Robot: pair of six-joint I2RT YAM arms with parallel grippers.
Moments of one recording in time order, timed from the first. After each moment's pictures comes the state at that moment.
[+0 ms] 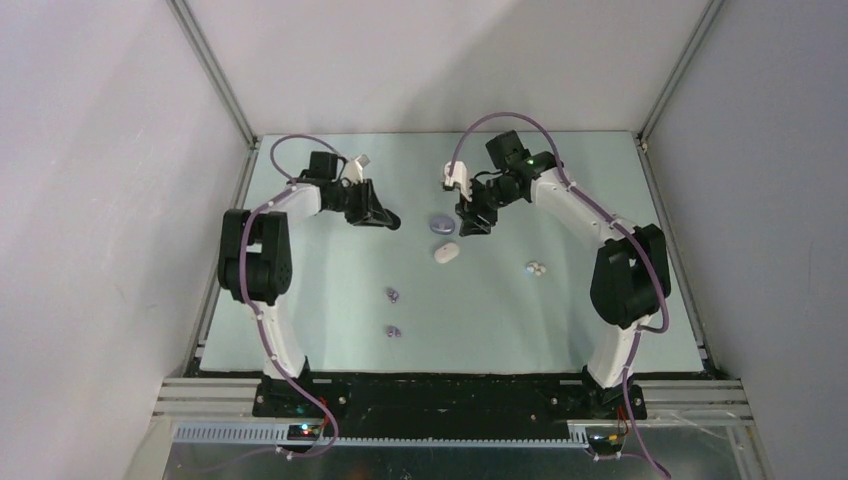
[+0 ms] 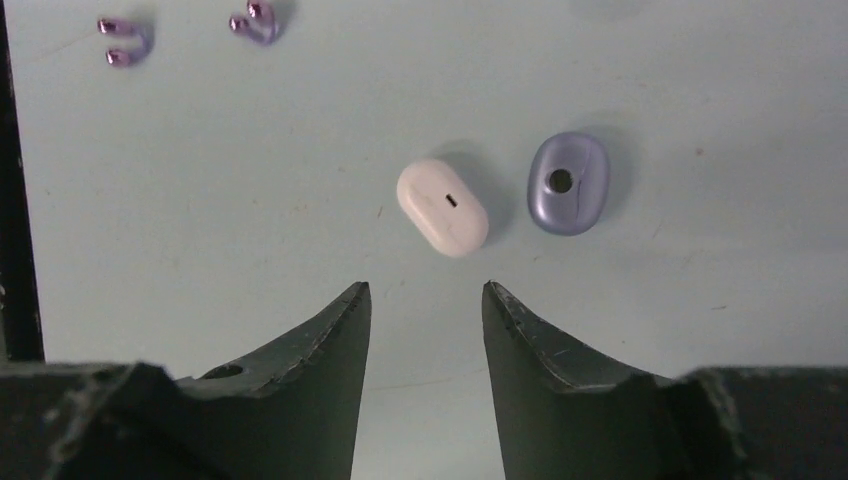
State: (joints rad) left arm -0.10 1.94 1.33 -0.38 0.73 -0.21; right arm 0.46 1.85 1.63 -0.81 -0.70 -0.85
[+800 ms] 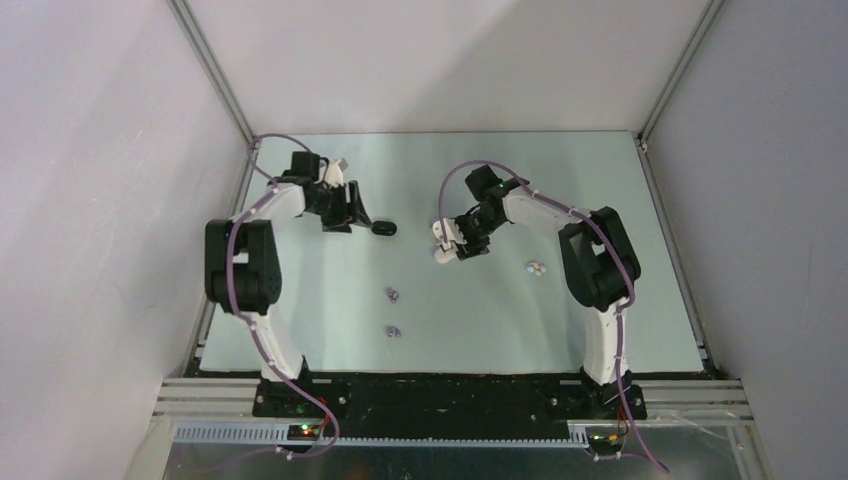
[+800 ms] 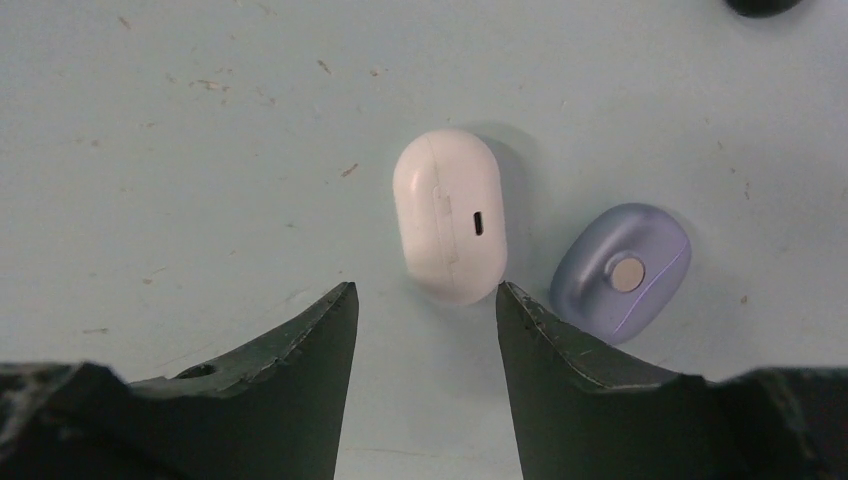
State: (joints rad) left arm -0.04 1.91 1.33 -0.54 0.50 -0.17; right arm 0.52 2.02 1.50 -0.75 -0.61 -1.53
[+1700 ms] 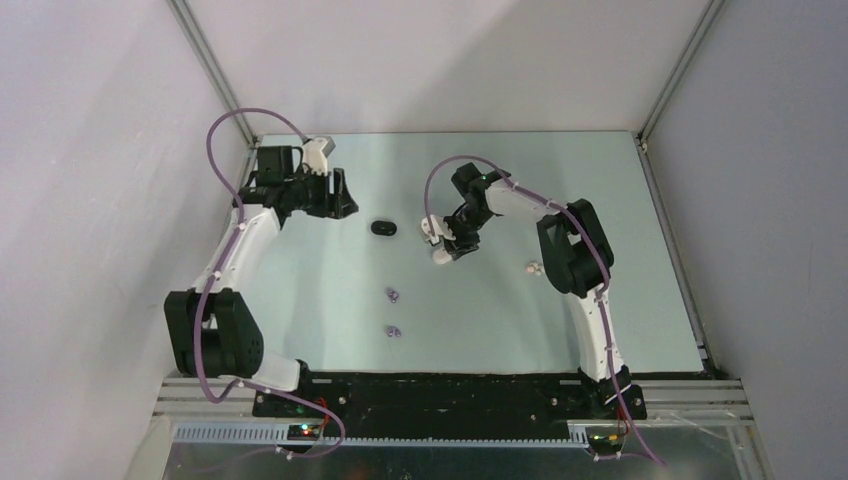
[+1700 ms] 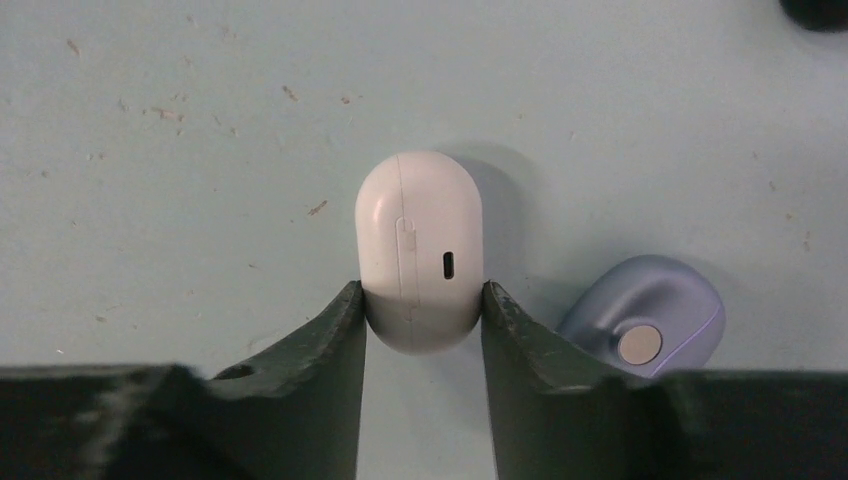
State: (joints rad) left arm -0.02 1.47 1.21 -0.52 0.50 0.06; right arm 0.54 2.20 1.71 -0.88 -0.61 -1.55
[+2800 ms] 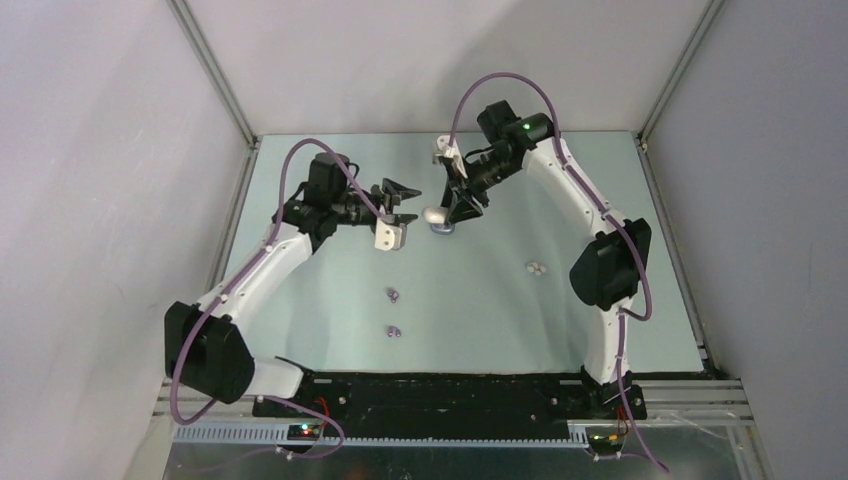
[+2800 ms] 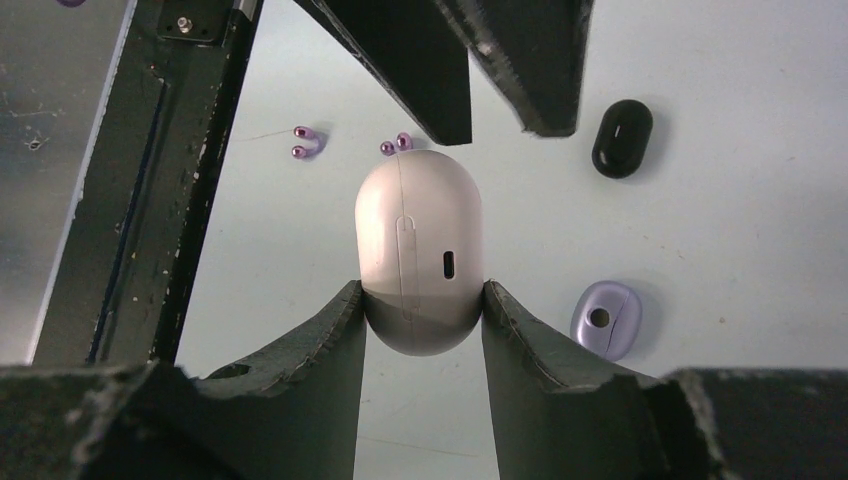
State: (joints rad) left arm -0.37 1.35 1.12 -0.33 0.93 1.44; right arm 0.48 2.02 2.12 -1.30 -0.98 -1.05
